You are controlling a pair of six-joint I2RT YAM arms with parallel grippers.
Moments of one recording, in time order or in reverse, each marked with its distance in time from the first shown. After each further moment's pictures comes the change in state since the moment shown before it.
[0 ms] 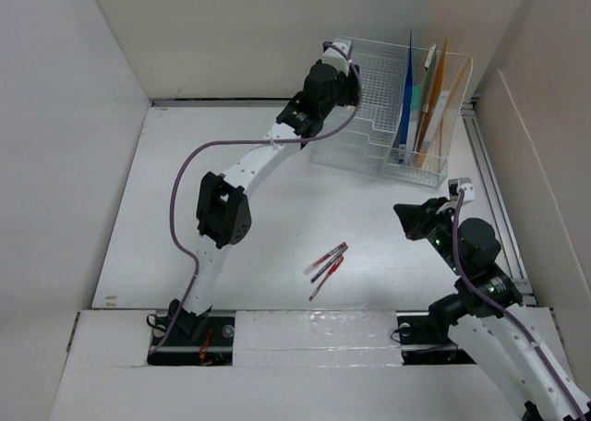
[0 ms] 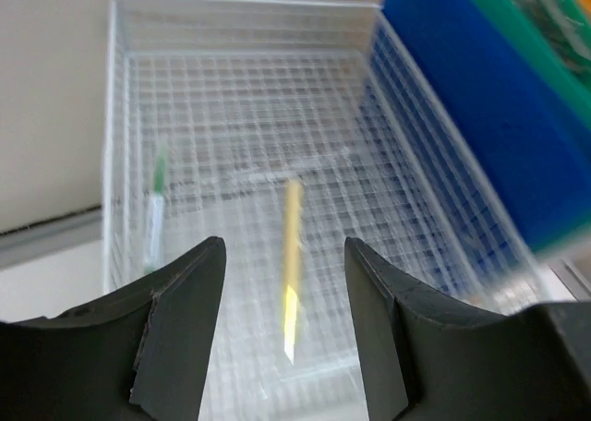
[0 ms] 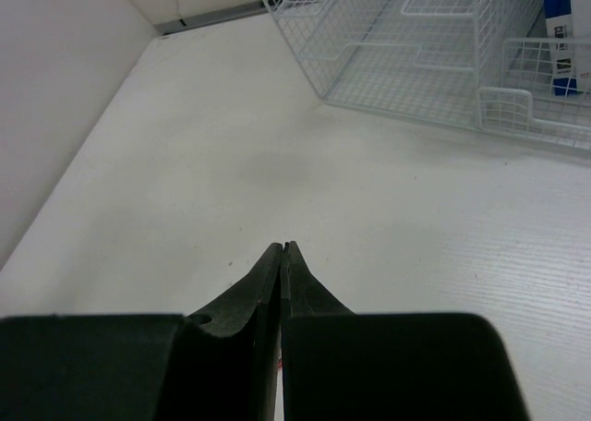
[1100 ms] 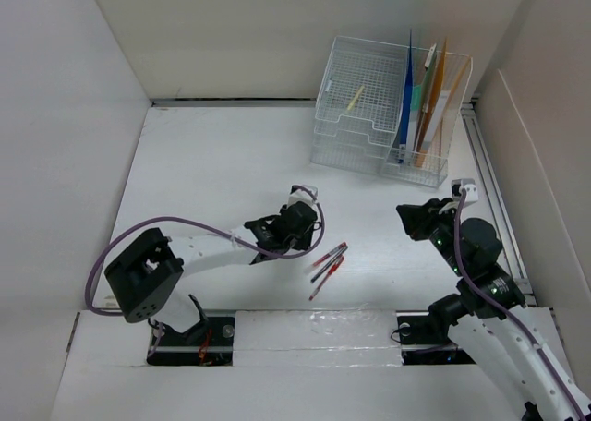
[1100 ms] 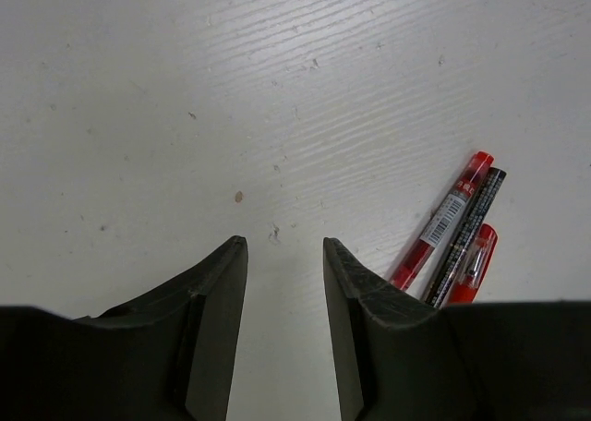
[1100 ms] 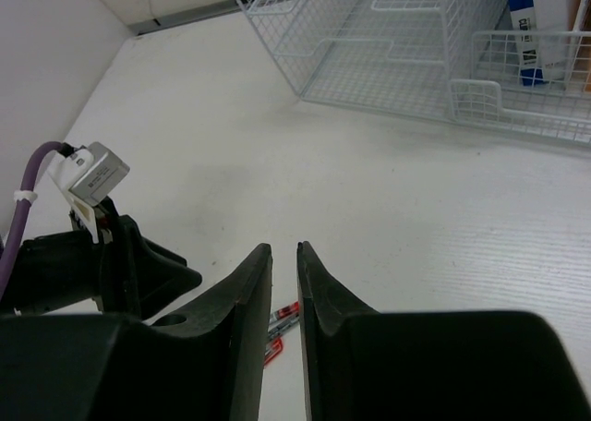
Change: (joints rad) left arm -0.330 -0.837 -1.518 -0.076 -0.212 -0.318; right arm 0.000 -0.008 0.021 -0.061 0.063 -0.005
